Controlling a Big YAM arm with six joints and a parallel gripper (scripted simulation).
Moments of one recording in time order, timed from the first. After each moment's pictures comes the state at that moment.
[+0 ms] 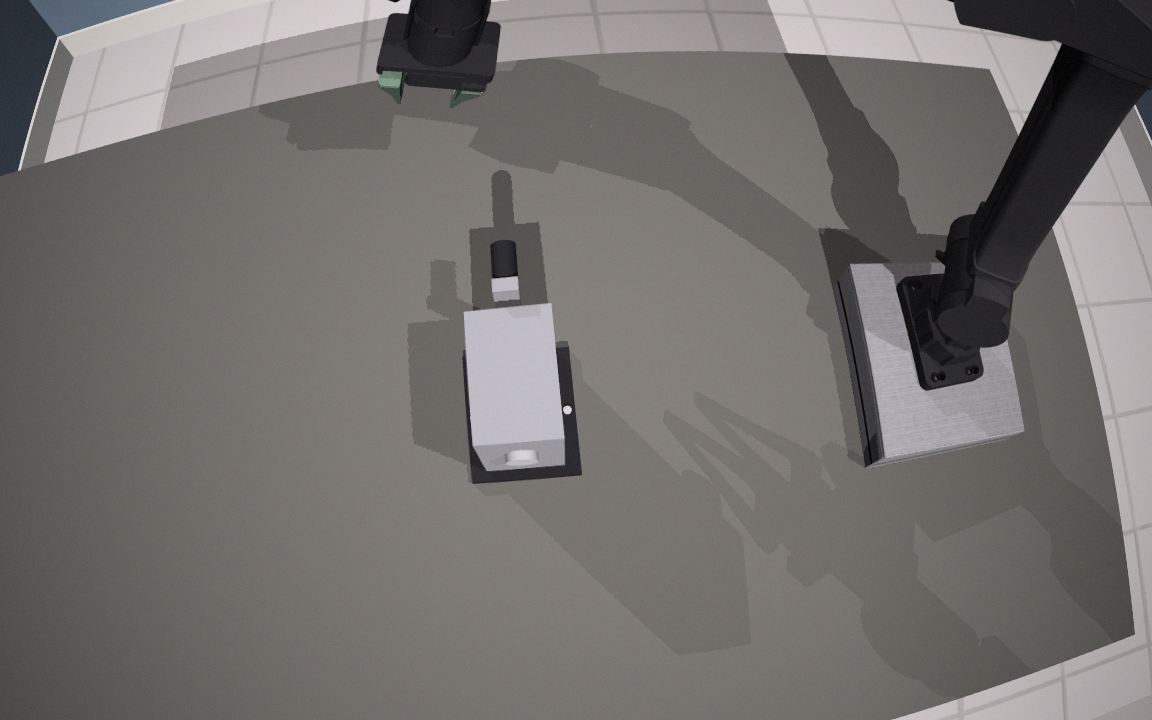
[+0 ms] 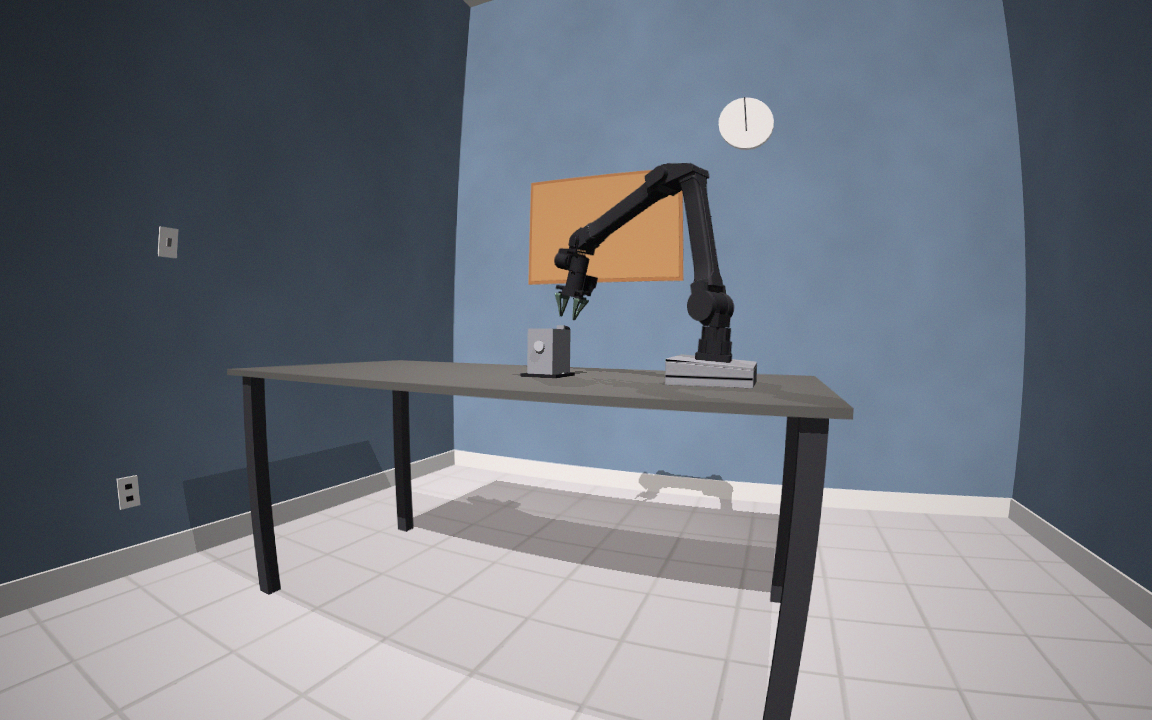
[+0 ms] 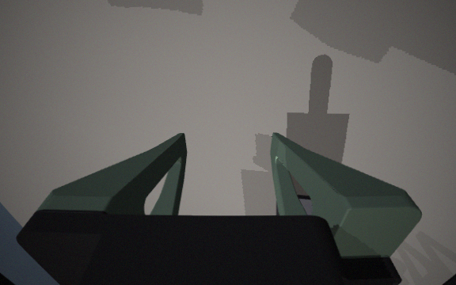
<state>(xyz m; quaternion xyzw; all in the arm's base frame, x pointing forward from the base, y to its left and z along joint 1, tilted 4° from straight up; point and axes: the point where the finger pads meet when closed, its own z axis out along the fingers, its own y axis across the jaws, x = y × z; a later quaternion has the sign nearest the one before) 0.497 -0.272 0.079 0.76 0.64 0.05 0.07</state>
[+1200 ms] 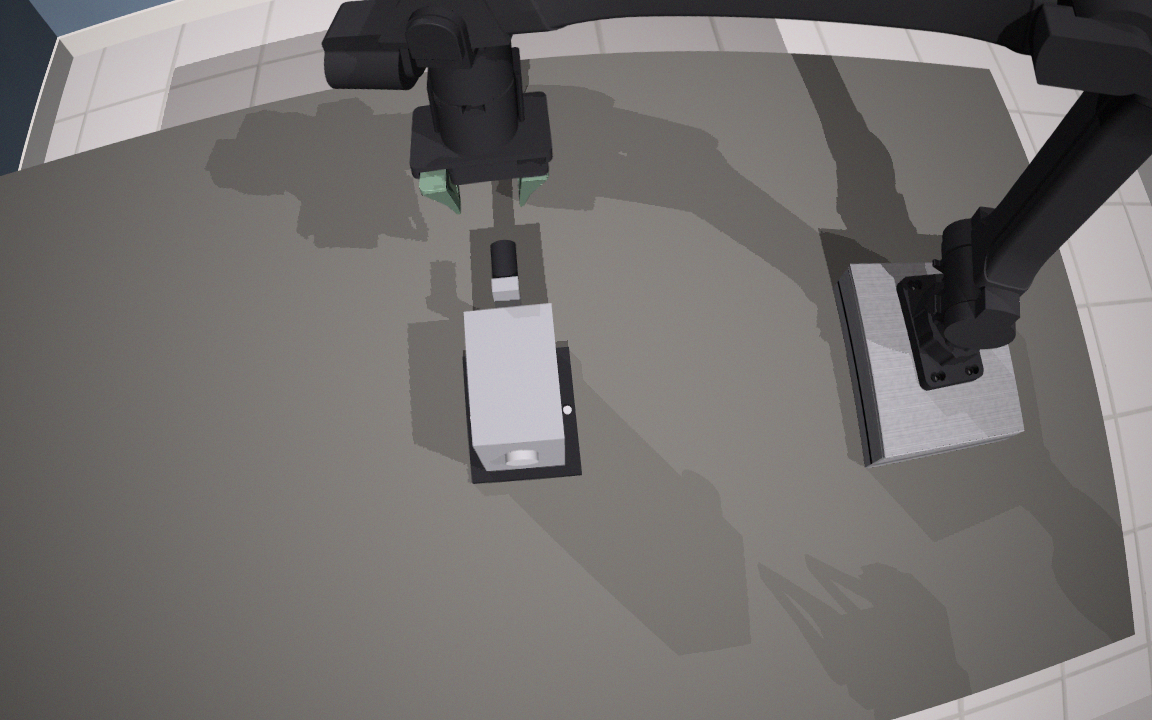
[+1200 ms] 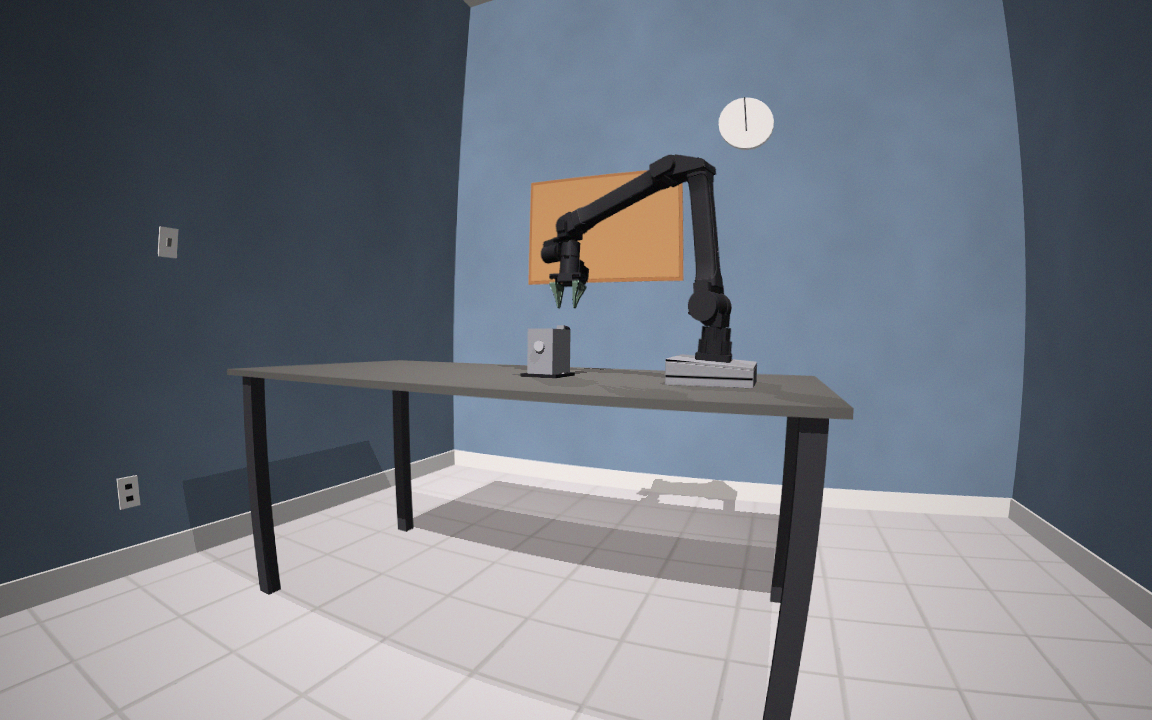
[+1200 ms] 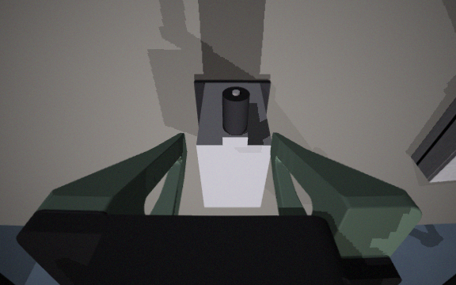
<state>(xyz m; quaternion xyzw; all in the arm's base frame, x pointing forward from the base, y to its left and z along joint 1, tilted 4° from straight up) 0.451 -0.133 0.110 0.72 0.68 0.04 -0.08</state>
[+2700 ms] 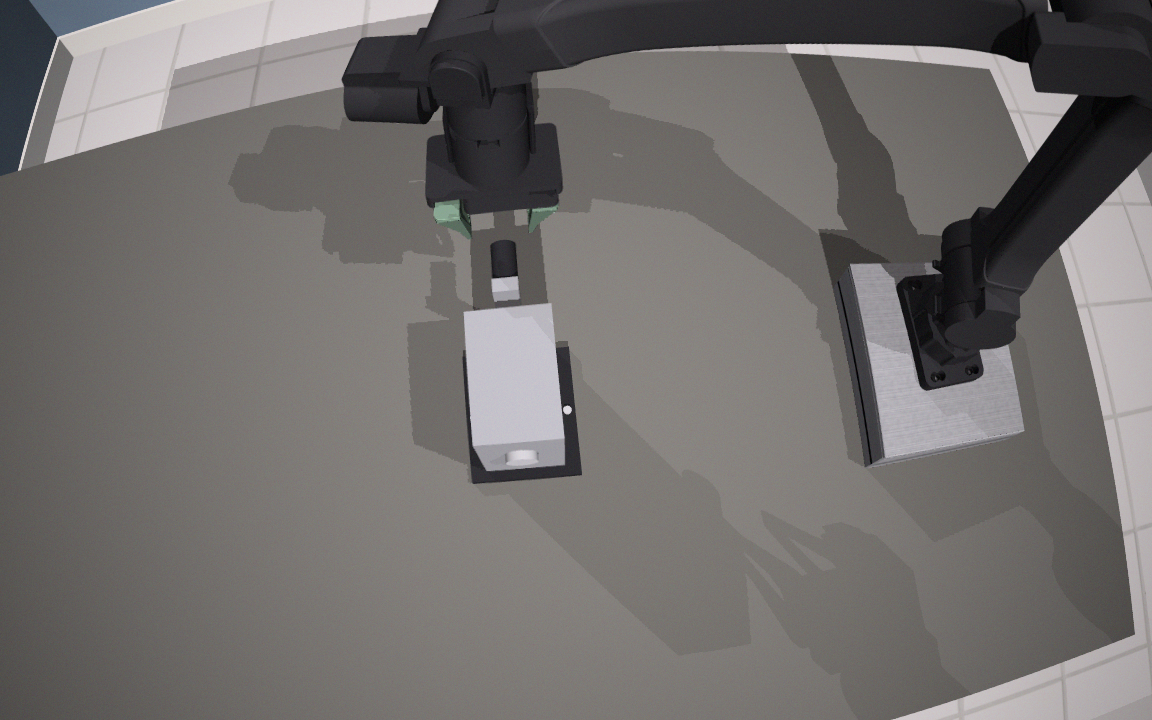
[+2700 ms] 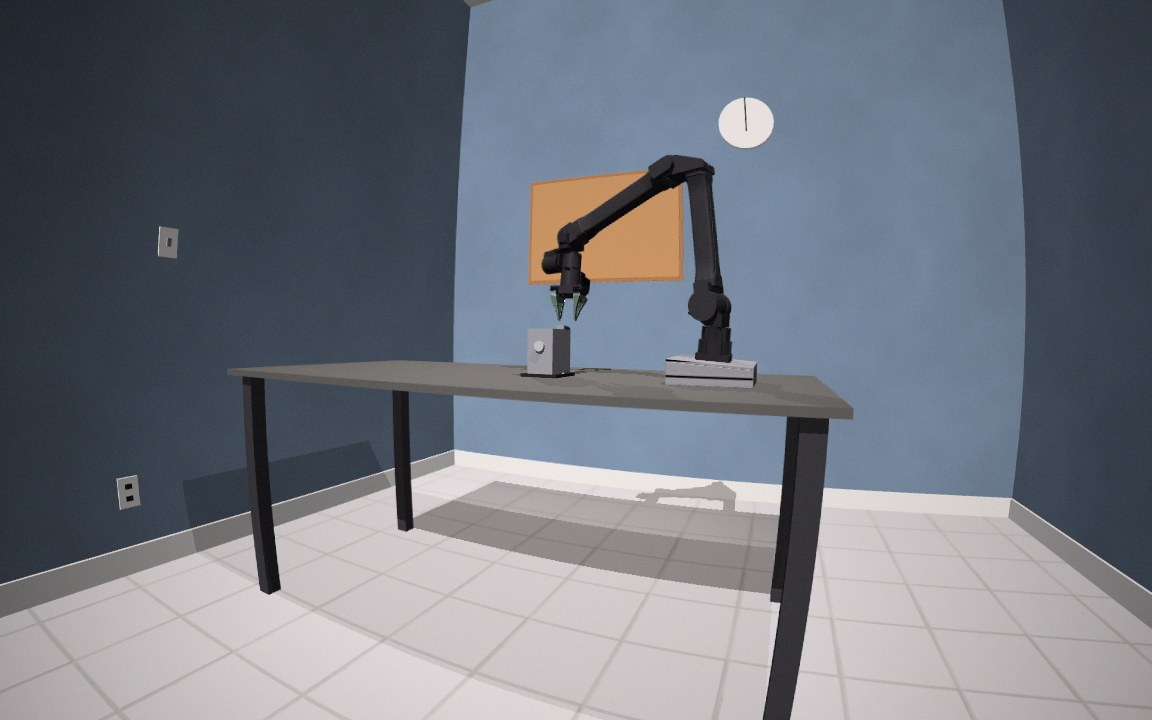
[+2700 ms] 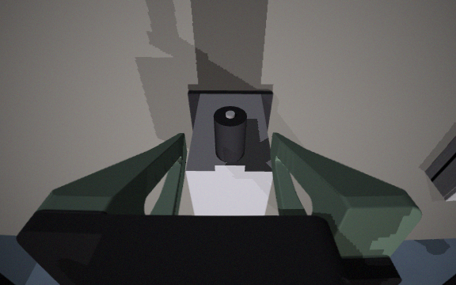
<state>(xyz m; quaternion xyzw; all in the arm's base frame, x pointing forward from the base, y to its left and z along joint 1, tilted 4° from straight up) 0.443 -0.125 0.074 0.73 0.68 0.04 -0.08</state>
